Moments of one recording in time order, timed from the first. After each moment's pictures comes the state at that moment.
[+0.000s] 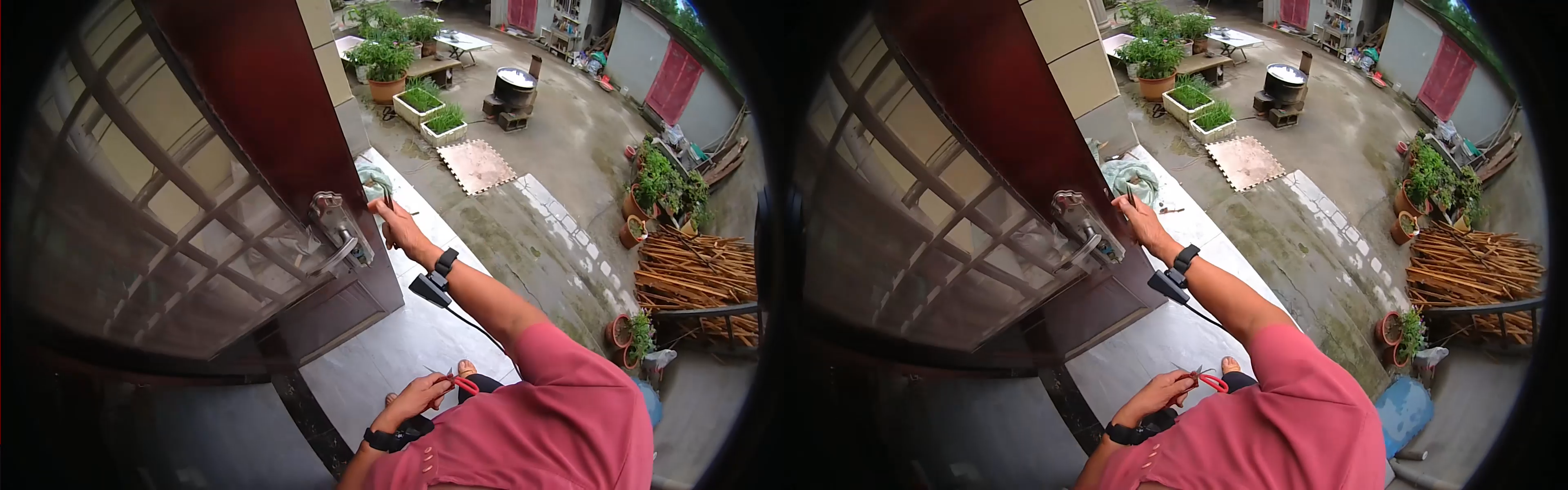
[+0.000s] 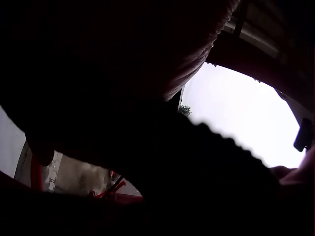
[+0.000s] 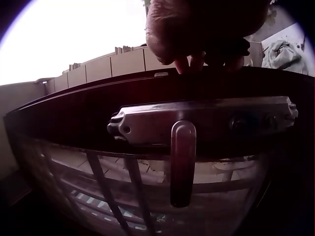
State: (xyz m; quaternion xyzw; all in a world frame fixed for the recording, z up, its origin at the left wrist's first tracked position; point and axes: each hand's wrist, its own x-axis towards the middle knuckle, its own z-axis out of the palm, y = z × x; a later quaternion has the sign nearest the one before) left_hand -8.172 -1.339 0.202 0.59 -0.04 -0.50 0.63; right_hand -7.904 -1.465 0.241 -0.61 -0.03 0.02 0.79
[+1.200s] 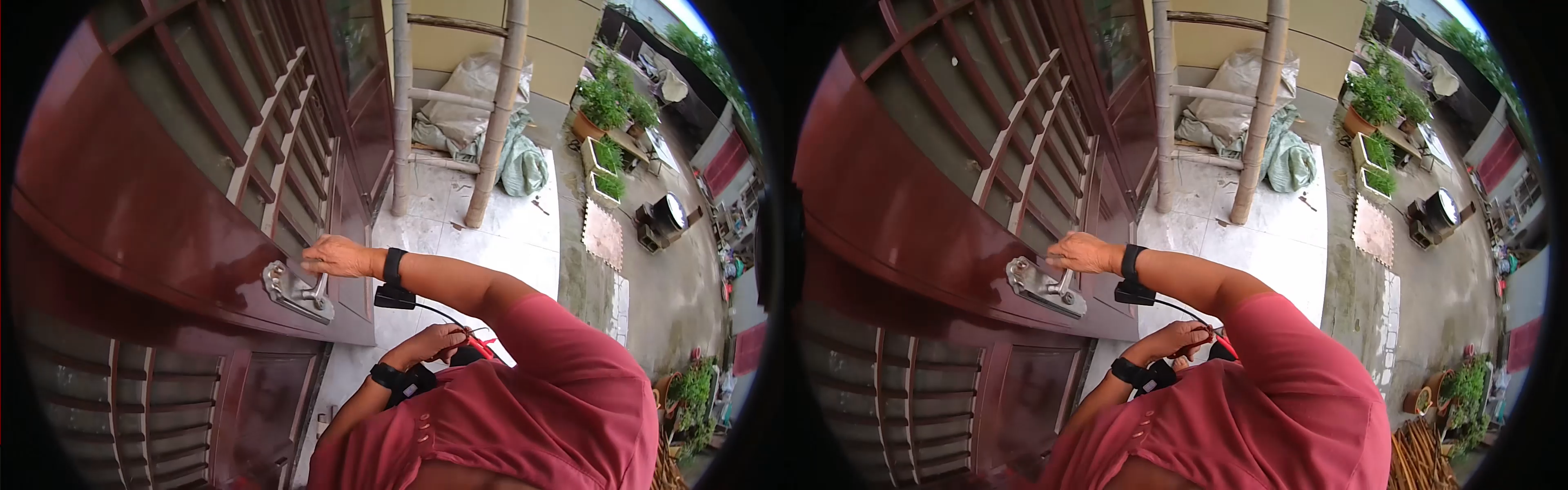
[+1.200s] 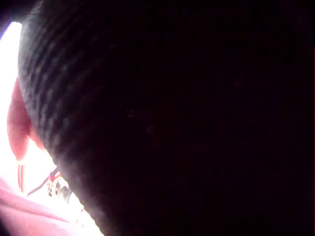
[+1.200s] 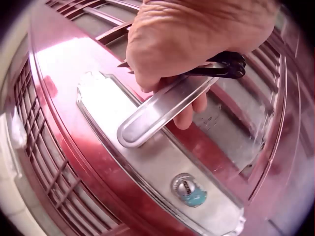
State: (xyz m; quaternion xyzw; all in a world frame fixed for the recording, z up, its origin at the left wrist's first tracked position) left_hand -8.492 -1.288 0.209 0.56 0.11 -0.26 0.78; right_hand -8.388 -1.146 0.265 -0.48 -0.78 0.16 0.37
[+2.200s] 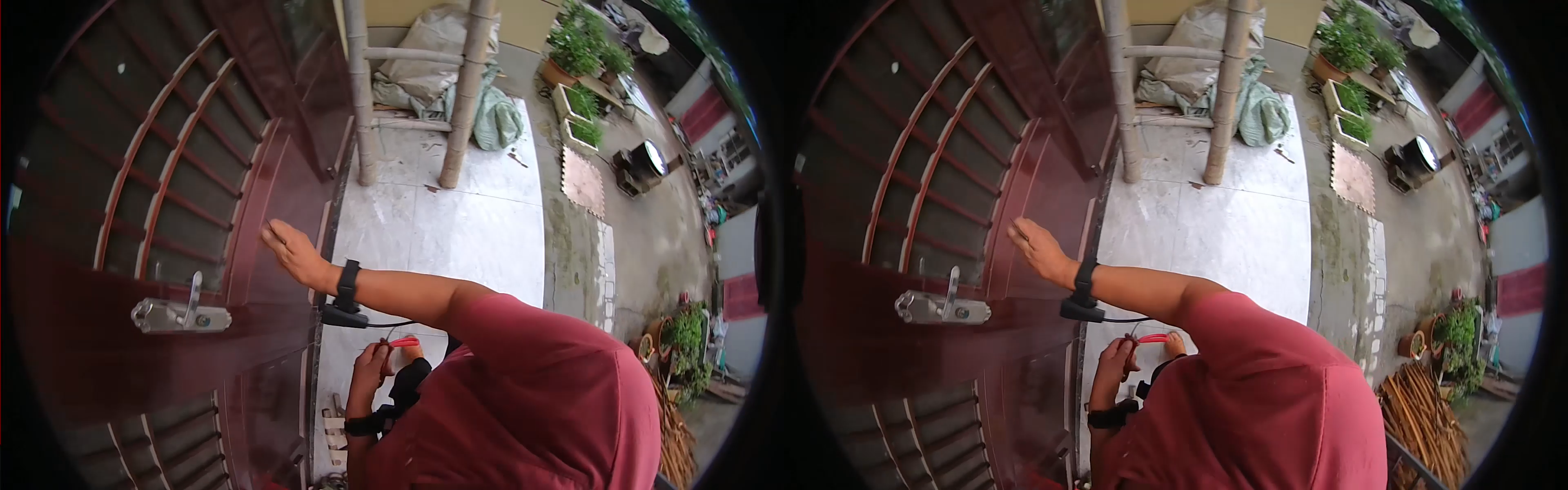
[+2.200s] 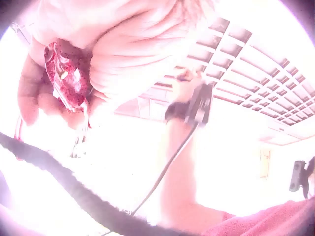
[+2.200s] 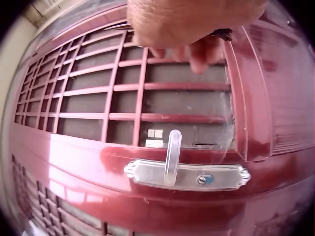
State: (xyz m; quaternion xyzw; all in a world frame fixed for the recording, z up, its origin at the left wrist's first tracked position) left_hand -8.569 -1.243 0.164 0.52 0.43 -0.08 0.74; right_hand -8.390 -1.102 0.222 -0.57 -0.44 0.19 0.66
